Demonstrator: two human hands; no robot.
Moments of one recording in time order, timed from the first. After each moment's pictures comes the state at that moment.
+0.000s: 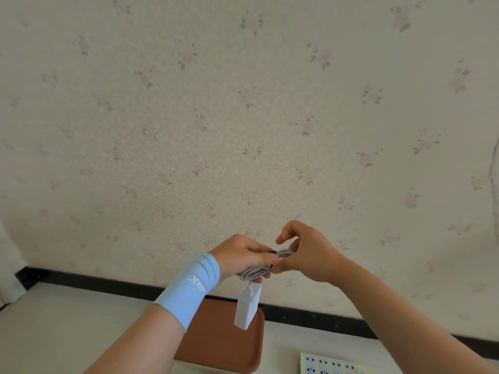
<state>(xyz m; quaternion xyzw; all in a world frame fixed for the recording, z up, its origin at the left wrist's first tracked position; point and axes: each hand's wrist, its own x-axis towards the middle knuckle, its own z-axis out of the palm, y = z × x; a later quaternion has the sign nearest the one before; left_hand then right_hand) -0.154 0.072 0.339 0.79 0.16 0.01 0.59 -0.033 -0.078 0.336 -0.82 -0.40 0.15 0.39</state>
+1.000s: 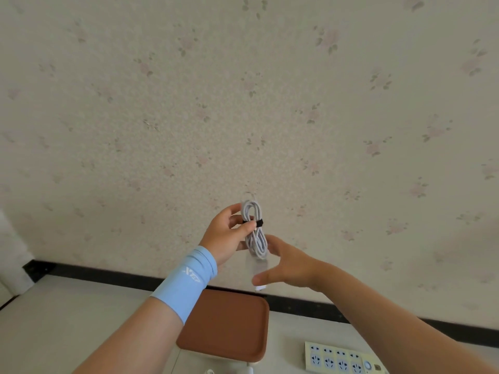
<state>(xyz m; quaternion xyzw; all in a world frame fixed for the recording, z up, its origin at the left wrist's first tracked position) -0.153 0.096 0.324 0.67 0.20 0.23 0.68 -0.045 -0.046 0.291 -0.75 -0.42 0.33 0.38</state>
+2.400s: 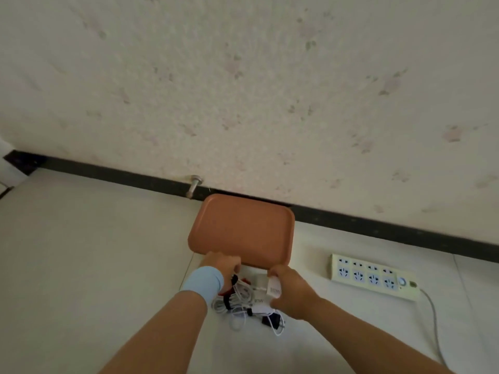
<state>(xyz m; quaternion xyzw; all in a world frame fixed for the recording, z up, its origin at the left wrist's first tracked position) -0.212 0.166 -0.031 0.93 0.20 -0.31 0.10 -0.103 -0.026 -0.058 -0.84 -0.38 0.37 0.13</state>
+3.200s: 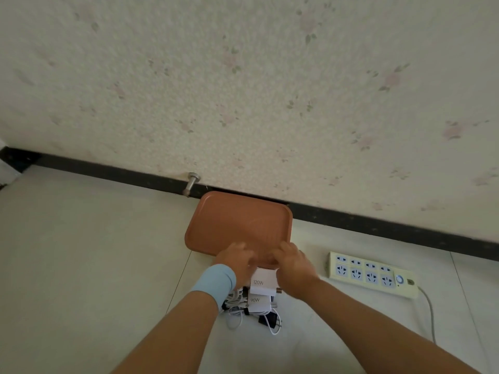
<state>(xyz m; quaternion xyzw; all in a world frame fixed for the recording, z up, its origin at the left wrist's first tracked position) -0.190 0.142 -0.026 0.93 0.22 -0.20 0.21 -0.081 -0.008 -0.044 -0.85 -0.48 0.19 0.10</state>
